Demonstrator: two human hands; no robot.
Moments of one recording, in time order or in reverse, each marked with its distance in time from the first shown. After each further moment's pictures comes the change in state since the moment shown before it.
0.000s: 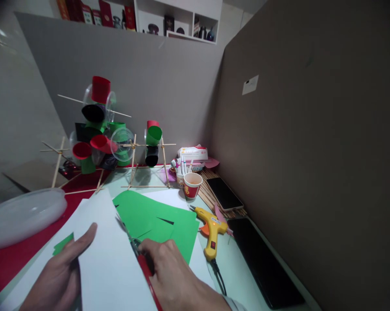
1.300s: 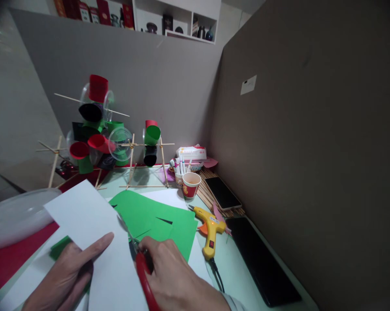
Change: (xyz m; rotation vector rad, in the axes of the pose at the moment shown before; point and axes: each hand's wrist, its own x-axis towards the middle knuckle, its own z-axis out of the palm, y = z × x) left_hand 0.010 -0.007 -0.011 0.208 -0.132 0.024; right_hand 0.001 0.007 0.004 0.015 0.002 0.050
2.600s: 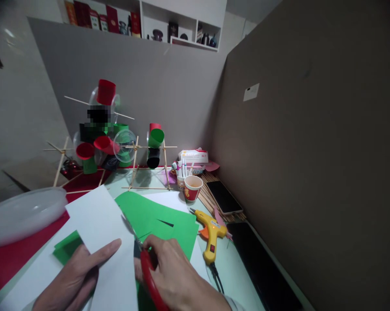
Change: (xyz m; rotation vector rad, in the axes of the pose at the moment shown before) left_hand -0.010 -0.005 0.010 -0.050 -0.086 0.002; right_hand 0.000 0.001 -0.002 -0.010 0.066 0.011
